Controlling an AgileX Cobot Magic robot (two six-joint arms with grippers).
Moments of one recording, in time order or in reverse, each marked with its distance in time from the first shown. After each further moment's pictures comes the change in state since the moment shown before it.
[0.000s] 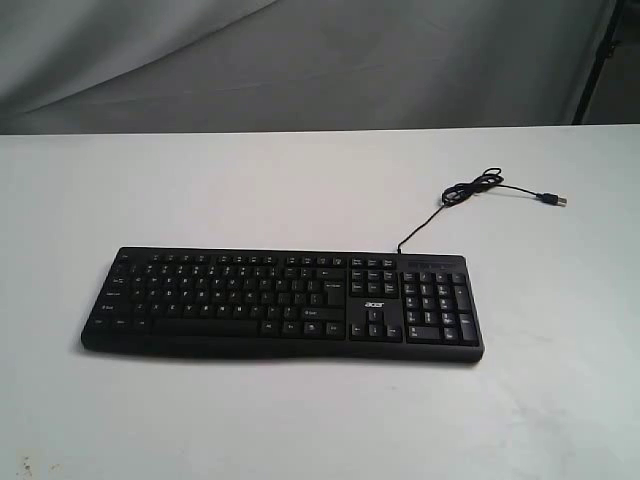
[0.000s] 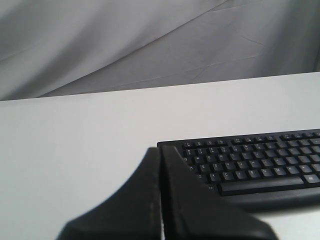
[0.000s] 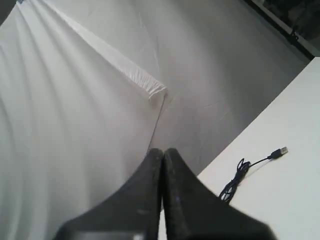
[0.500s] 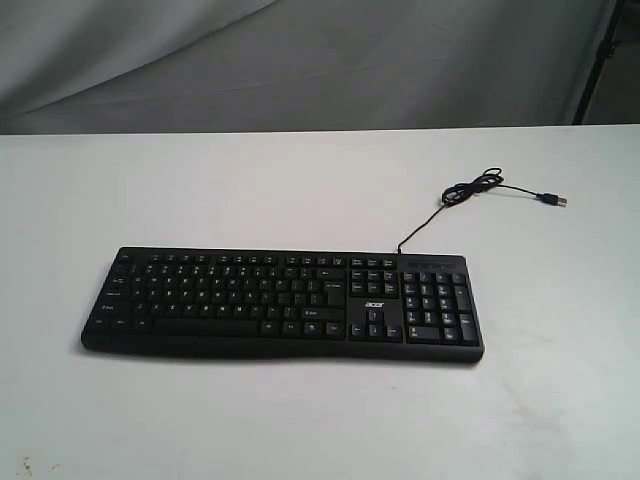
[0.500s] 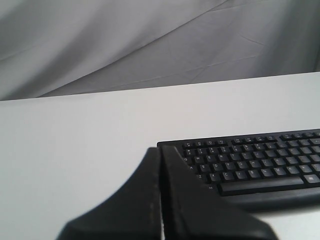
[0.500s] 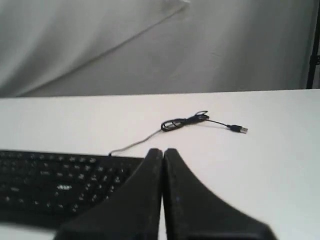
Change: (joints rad) left arm 0.000 0.000 0.000 0.000 0.000 0.000; right arm 0.000 0.000 0.000 -0.746 0.337 -0.027
